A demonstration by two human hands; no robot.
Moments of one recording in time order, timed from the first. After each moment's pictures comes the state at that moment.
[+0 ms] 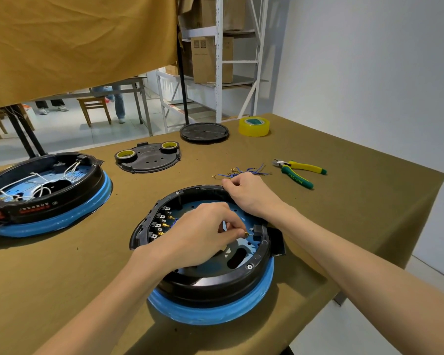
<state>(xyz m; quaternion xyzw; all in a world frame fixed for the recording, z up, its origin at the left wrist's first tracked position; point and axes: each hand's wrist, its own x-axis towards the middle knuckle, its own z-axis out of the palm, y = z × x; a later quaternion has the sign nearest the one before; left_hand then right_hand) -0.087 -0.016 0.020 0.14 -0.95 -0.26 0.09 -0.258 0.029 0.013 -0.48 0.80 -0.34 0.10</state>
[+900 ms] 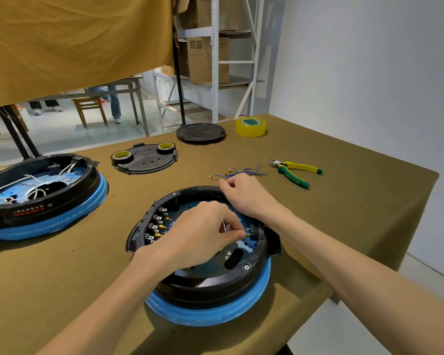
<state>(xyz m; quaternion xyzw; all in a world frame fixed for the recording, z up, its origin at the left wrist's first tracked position) -0.094 -0.014 0.020 0.14 -0.95 -0.24 0.10 -0.252 0.028 0.014 -0.47 0.81 -0.34 0.11</state>
